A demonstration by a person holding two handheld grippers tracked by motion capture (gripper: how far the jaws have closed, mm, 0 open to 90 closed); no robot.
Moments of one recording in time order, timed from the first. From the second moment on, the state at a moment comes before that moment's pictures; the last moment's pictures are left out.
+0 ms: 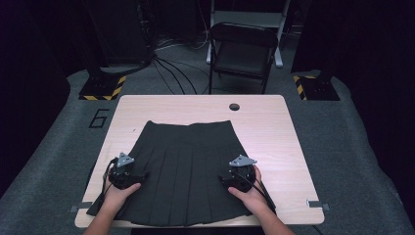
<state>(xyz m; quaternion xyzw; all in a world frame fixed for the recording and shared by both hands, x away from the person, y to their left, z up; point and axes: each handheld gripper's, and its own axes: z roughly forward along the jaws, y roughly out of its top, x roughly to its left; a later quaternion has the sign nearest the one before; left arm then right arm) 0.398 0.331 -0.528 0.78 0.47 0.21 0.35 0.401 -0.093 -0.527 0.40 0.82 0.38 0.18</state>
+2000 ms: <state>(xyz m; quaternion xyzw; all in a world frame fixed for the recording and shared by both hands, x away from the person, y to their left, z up) 0.390 0.341 -0.506 0.75 0.51 0.20 0.38 0.399 -0.100 -0.513 0.41 0.82 0.35 0.17</state>
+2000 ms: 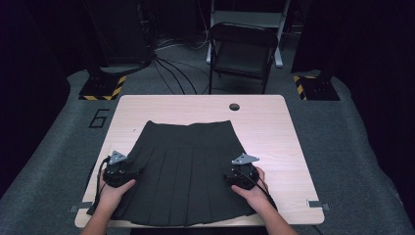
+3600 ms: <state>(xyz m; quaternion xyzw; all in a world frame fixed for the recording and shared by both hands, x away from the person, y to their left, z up) 0.396 0.383 -0.517 0.71 0.57 0.22 0.35 0.398 -0.102 -0.514 0.42 0.82 0.34 0.19</state>
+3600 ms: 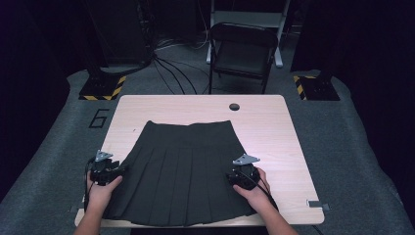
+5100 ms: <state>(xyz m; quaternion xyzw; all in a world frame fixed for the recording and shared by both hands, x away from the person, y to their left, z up) 0.391 0.361 -0.483 0.73 0.54 0.20 0.38 0.399 -0.102 -0.516 0.42 0.82 0.34 0.18</state>
